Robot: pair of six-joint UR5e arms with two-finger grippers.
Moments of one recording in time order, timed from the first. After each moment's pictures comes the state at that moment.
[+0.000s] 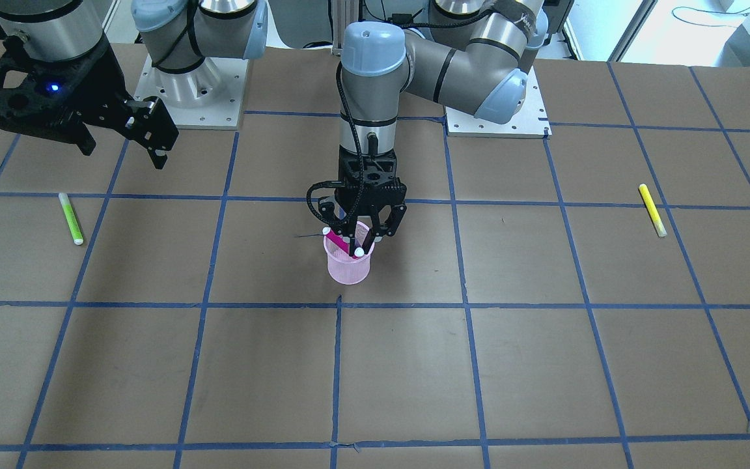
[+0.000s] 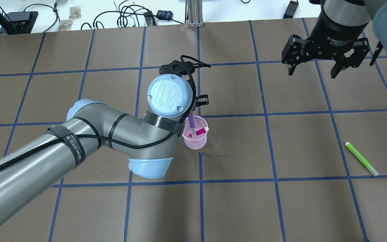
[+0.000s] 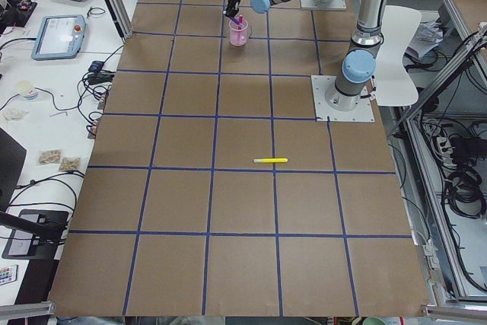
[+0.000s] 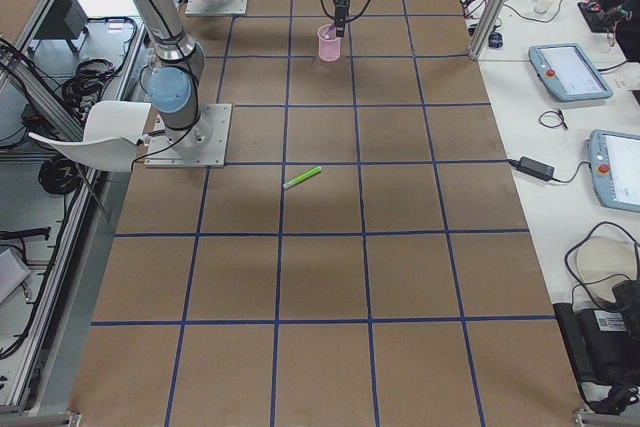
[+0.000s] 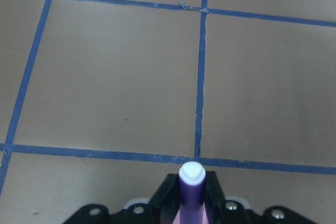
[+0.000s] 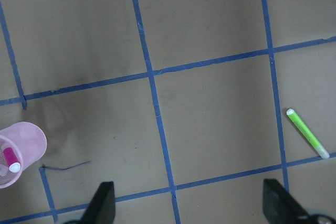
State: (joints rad) left arm -2.01 -1.79 -1.96 -0.54 1.72 -0.50; right arm 1.55 -1.60 1.56 -1.55 -1.62 0.15
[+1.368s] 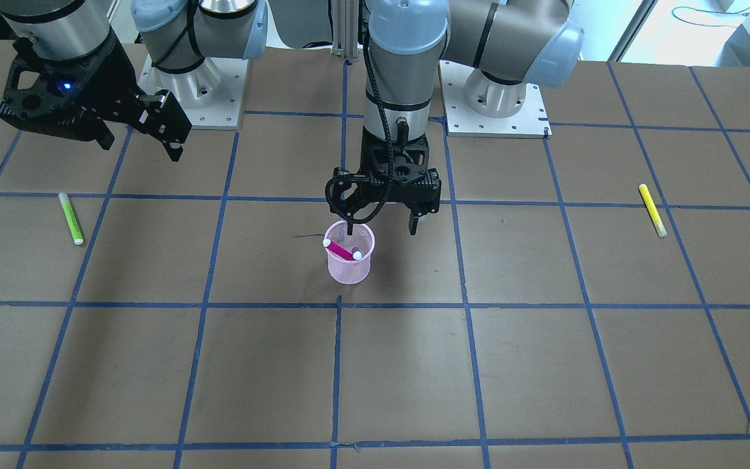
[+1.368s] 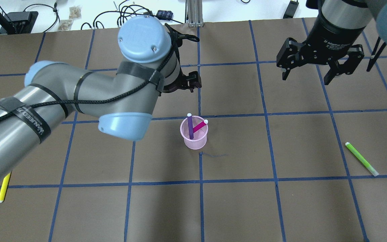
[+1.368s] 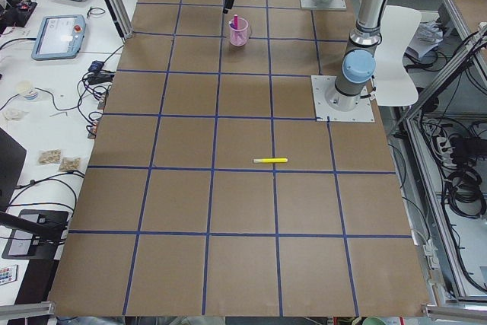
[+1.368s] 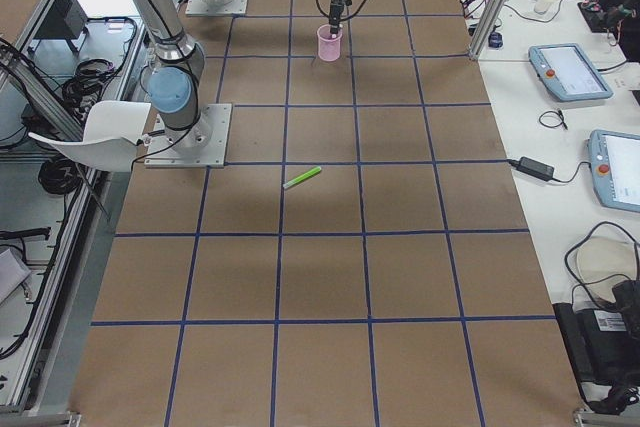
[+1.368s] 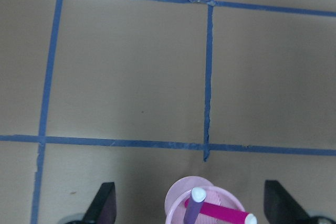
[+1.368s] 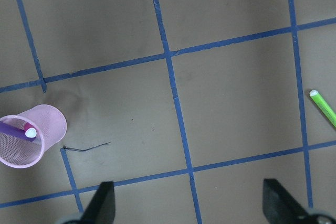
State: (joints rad) left arm -1.89 -1.71 -1.72 -1.05 1.62 -0.34; right arm 1.55 -1.60 1.56 -1.50 -1.55 0.16
